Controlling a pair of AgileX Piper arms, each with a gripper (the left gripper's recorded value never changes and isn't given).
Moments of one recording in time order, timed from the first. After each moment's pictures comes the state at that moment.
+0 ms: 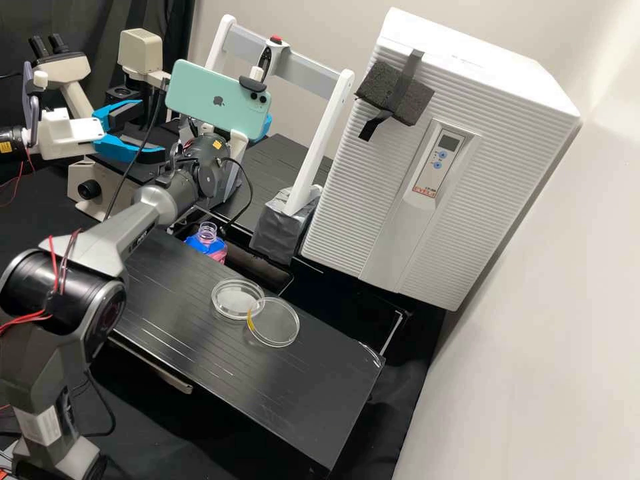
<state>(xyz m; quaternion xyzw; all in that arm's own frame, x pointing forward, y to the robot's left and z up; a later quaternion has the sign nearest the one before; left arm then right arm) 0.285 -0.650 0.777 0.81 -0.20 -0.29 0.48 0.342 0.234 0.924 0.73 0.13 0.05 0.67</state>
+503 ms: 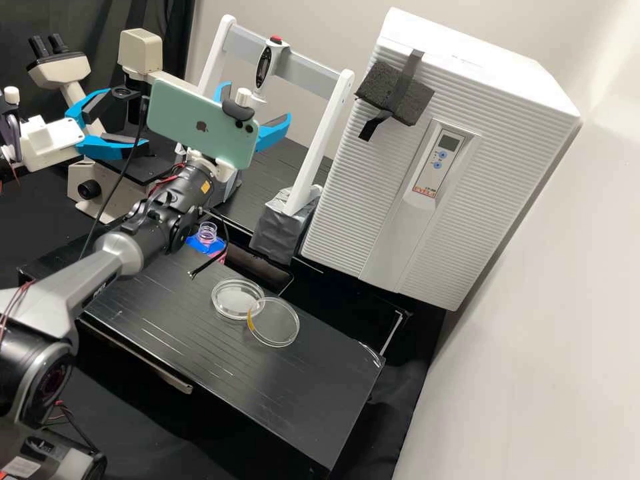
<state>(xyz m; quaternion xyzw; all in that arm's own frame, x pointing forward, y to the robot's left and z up) 0.256 -0.633 0.765 0.82 -0.25 -0.20 0.48 0.265 0.205 0.935 0.73 0.07 0.19 0.65</state>
